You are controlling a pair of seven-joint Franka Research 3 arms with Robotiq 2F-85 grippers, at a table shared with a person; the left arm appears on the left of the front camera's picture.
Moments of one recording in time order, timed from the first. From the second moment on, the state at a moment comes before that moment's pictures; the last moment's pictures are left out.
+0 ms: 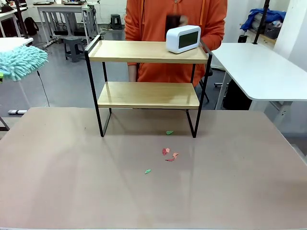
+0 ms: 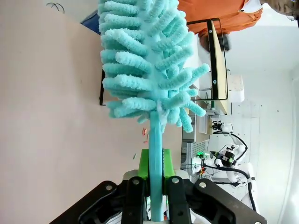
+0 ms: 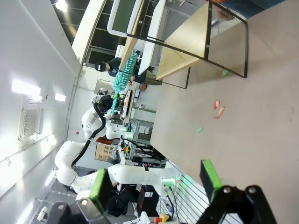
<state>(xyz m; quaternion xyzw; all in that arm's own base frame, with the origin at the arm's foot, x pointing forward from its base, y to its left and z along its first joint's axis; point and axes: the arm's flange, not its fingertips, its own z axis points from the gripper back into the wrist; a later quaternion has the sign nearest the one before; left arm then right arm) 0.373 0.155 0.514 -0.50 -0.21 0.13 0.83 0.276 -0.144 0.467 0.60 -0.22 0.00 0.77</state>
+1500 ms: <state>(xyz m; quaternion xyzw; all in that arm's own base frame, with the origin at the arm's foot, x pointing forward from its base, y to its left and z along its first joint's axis) 0.339 0.112 0.590 -0.55 -0.20 -0.10 0.81 0.321 -0.044 0.557 0.56 -0.19 0.18 0.78</state>
